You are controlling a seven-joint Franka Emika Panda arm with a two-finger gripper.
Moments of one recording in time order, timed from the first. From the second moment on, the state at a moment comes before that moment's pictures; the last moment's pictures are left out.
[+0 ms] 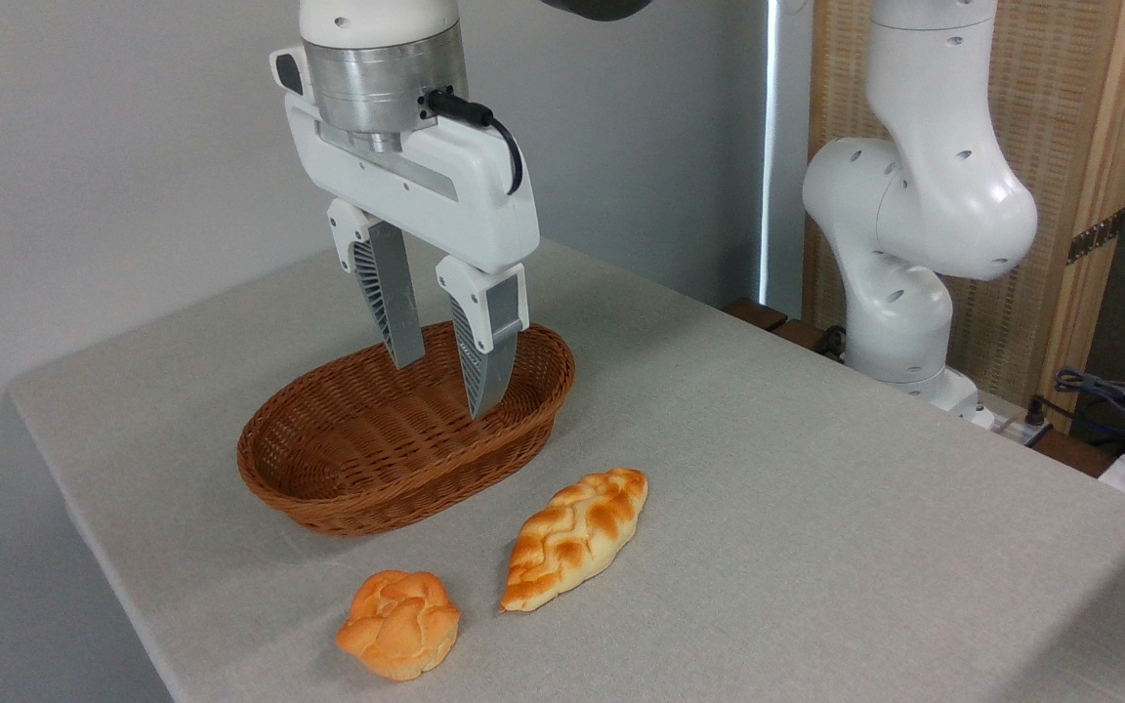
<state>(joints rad) -0.06 0.01 0.08 -1.63 -0.09 1.65 0.71</state>
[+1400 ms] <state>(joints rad) -0.07 -0.10 0.07 -1.85 -0.09 1.86 0.71</state>
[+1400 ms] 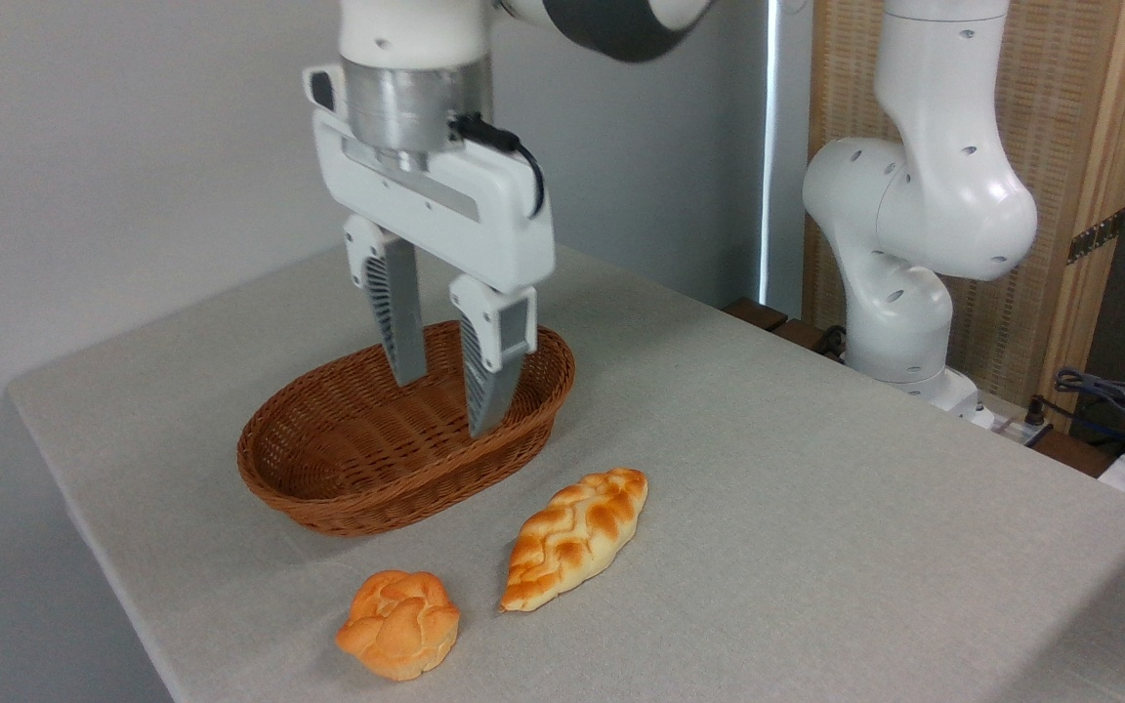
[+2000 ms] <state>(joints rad) -0.07 -0.19 0.08 -2.23 -0.02 2.08 0.80</state>
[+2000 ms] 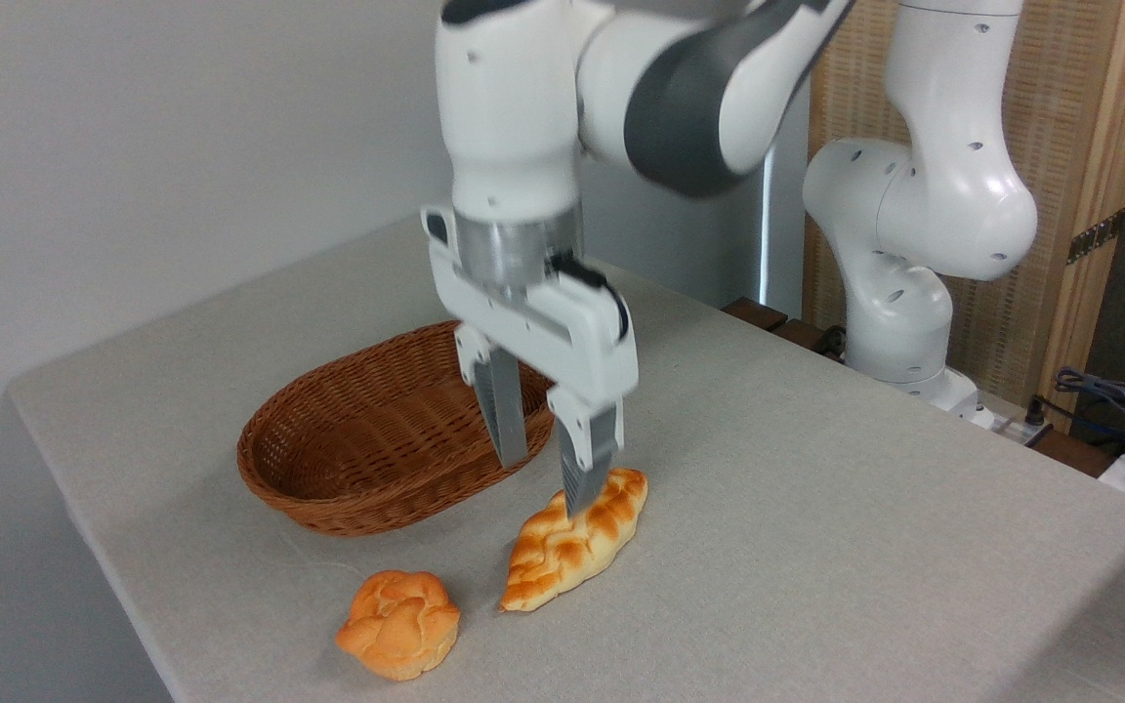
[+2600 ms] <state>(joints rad) -0.07 -0.17 0.08 -2.30 0.05 2.12 0.81</state>
